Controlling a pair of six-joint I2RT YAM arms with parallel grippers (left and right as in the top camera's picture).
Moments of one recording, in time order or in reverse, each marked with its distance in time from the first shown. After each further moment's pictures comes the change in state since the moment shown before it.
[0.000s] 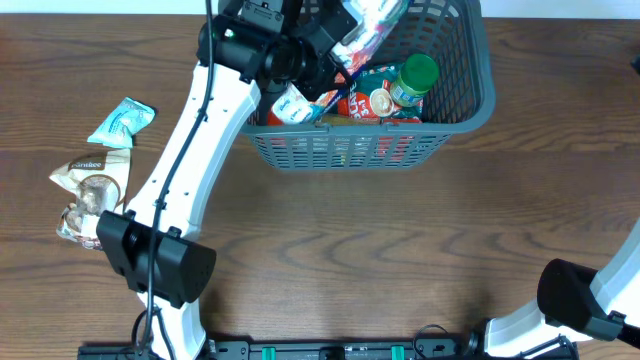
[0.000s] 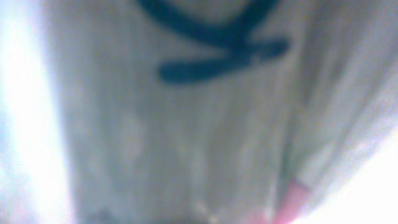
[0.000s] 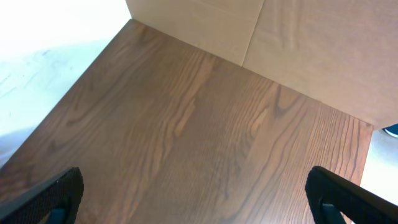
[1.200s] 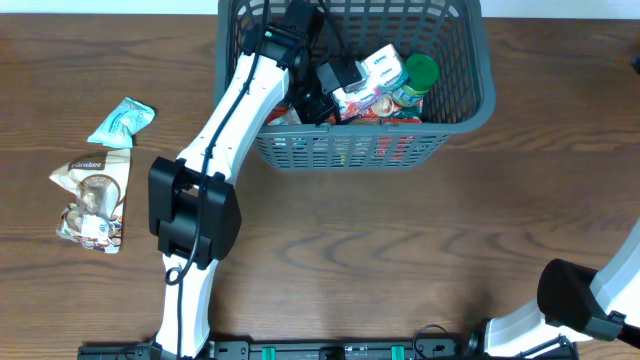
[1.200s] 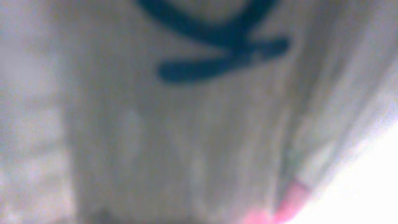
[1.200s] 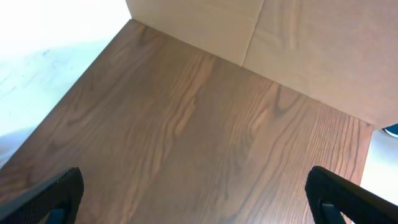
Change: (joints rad) left arm 0.000 0.247 0.000 -0.112 -0.003 0.311; right arm 0.000 0.000 0.000 0.000 0.000 0.000
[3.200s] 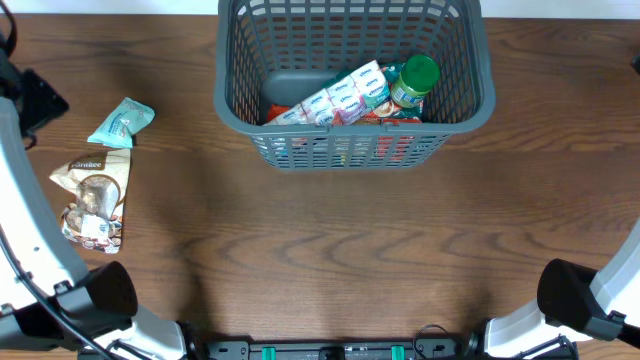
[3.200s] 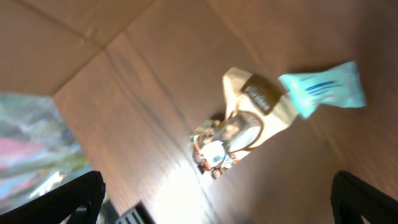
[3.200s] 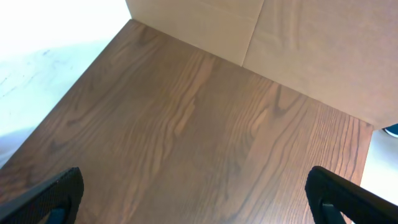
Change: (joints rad) left arm 0.787 -0.451 0.066 -0.463 -0.793 -1.127; right arm 0.000 0.000 0.000 0.000 0.000 0.000
